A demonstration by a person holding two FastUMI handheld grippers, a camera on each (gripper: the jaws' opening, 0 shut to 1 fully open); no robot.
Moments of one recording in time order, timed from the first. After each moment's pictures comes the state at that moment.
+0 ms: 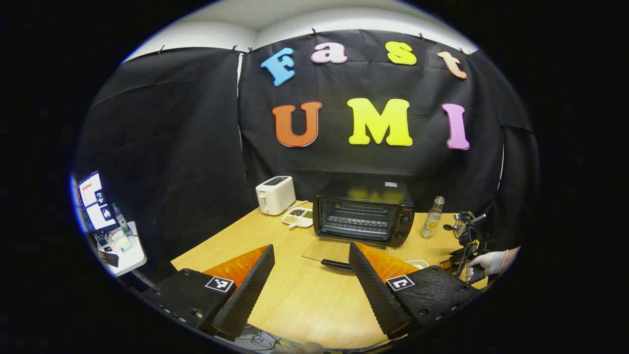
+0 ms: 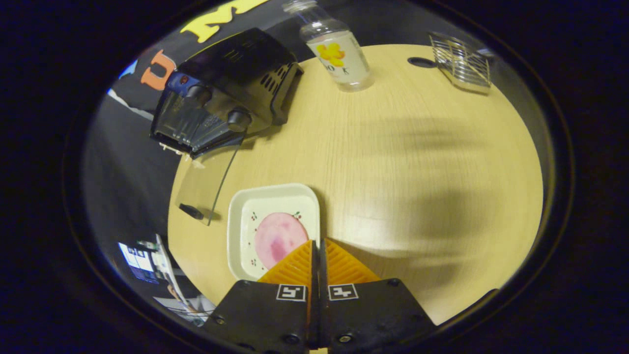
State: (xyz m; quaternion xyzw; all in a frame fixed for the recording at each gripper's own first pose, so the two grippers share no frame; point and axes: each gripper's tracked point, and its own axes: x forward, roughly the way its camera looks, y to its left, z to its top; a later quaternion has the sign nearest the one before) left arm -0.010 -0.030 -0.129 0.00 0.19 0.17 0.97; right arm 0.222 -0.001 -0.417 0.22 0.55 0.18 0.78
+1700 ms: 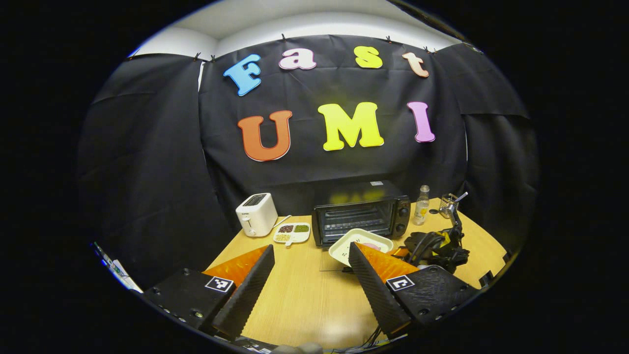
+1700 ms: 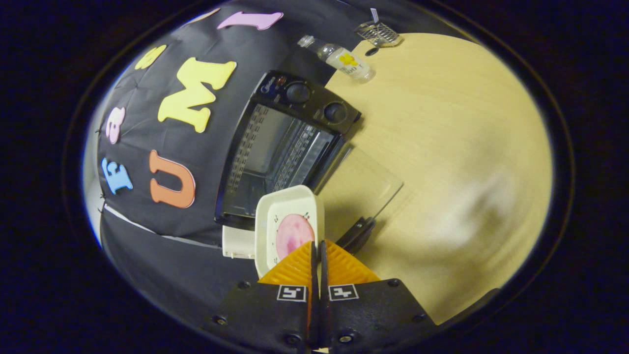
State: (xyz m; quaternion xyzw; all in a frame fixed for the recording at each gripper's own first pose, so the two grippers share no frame) left arm 0.004 0.084 -0.132 0.05 0.16 0.03 0.98; right arm 0.235 0.266 -0.315 0.56 0.31 0.01 0.77
